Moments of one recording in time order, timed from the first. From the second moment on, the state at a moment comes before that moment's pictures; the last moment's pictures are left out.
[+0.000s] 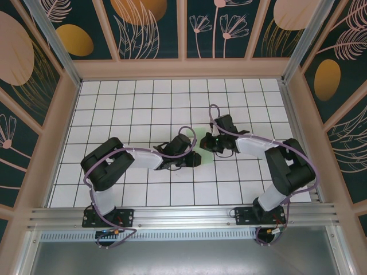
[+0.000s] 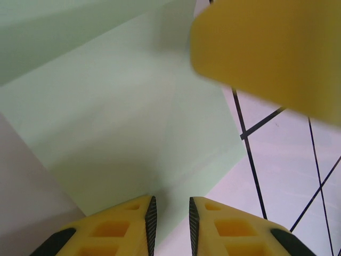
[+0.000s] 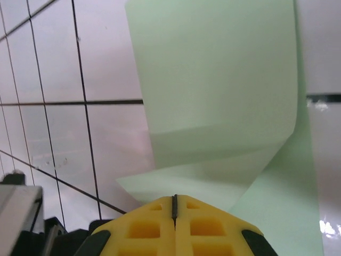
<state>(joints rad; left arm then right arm) -0.89 1.86 0.86 0.18 0.26 -0.79 0.49 1.60 0.80 -0.16 -0.44 0.71</state>
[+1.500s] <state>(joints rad) -0.90 1.74 0.76 0.13 0.21 -0.82 0.48 1.73 0.84 -0.16 -0.36 0.63</state>
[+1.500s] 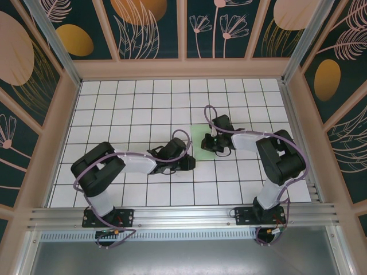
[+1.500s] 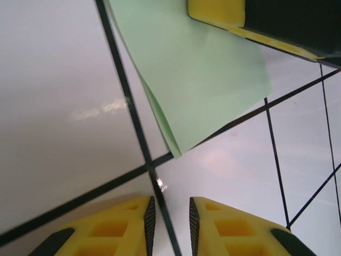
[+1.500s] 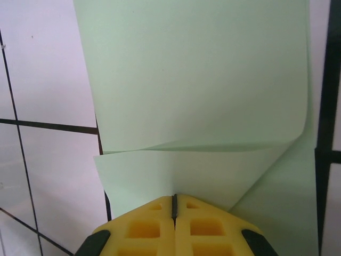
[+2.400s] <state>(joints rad) -0.90 1.86 0.94 0.03 0.16 -0.79 0.52 1.72 0.82 -0.16 -0.40 0.70</state>
